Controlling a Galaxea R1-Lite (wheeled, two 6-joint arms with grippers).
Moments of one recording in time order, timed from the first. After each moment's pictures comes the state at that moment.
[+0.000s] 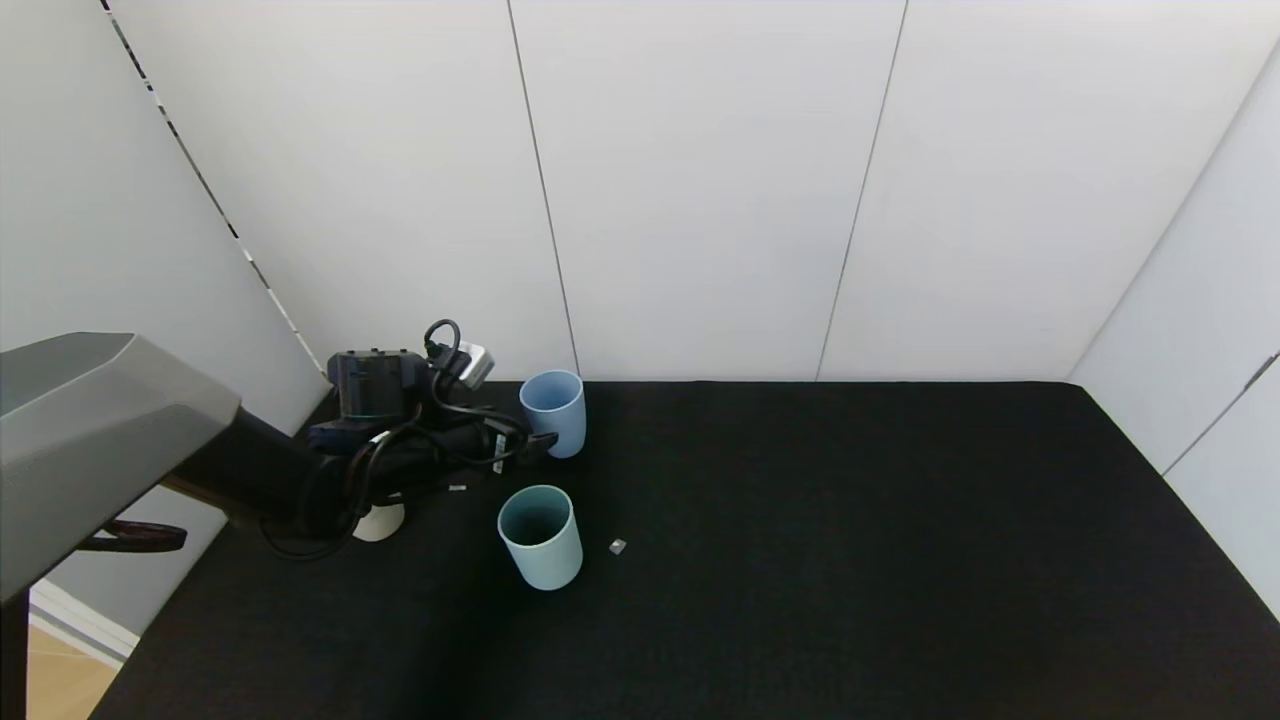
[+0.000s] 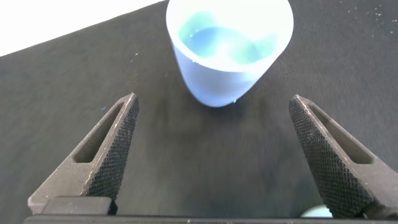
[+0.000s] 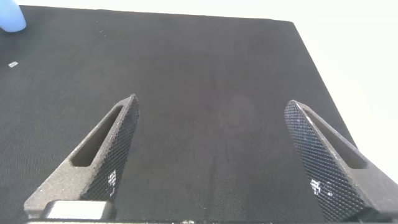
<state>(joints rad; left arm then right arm) -0.12 2.18 -1.08 -0.71 -0.29 0.18 0.00 0.00 0.00 0.00 0.01 0.00</state>
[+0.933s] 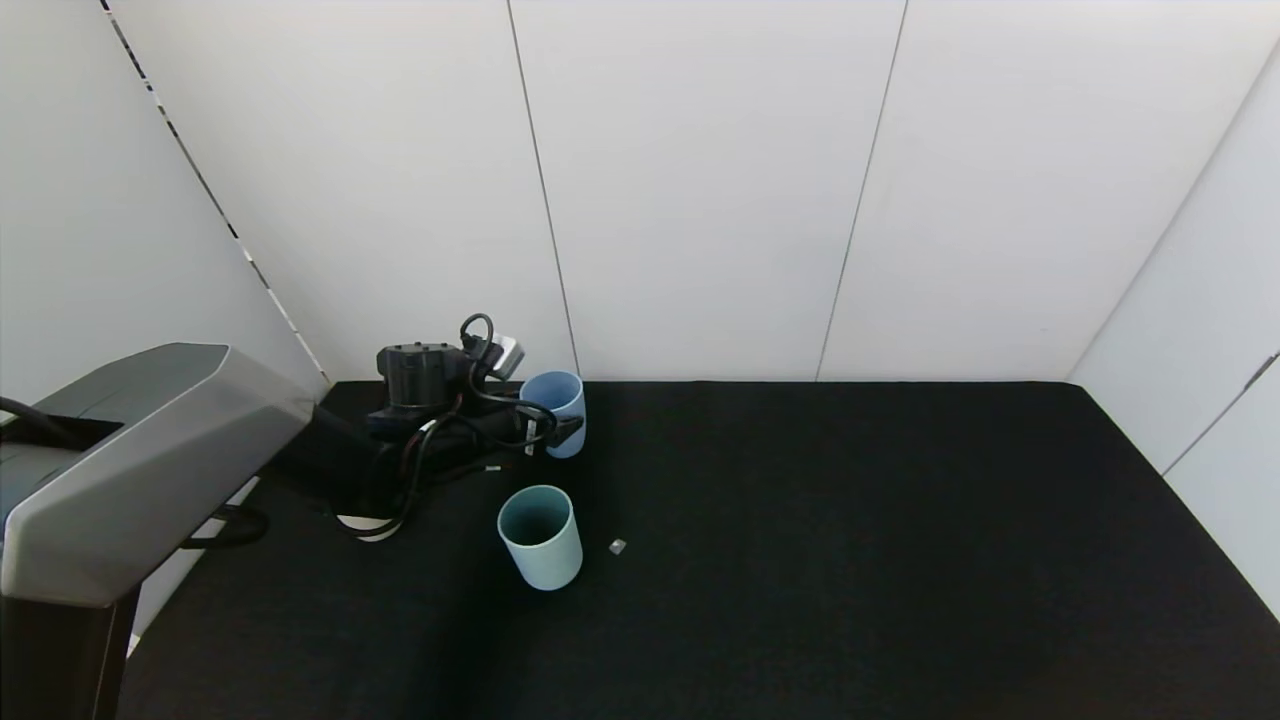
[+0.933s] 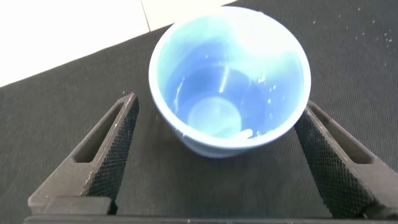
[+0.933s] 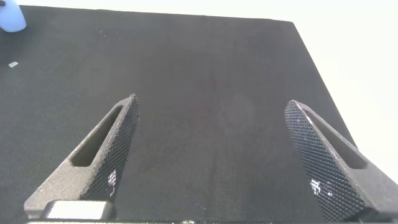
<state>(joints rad) -0.15 2.32 -1.28 -0.71 -0.29 0.17 0.00 0.00 0.00 0.00 0.01 0.00</state>
